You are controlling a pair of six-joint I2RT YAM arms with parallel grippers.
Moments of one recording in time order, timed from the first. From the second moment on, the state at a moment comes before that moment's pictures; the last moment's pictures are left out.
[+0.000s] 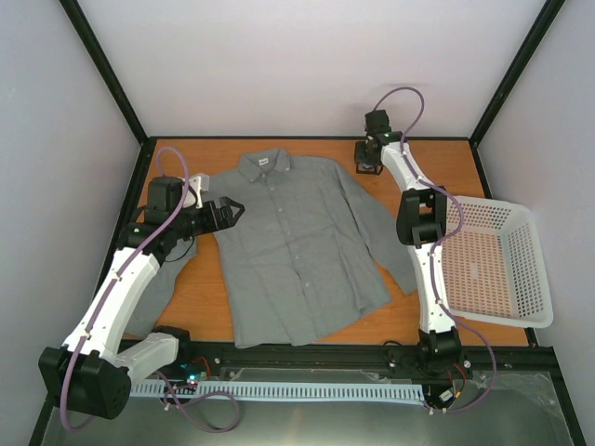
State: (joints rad) left arm -0.16 1.04 0.96 -0.62 0.42 -0.46; right arm 0.18 2.61 2.43 -0.76 0.05 0.20
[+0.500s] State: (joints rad) left arm -0.16 1.04 0.96 -0.62 0.41 -0.46; right arm 0.18 2.67 2.46 -0.77 0.08 0.20
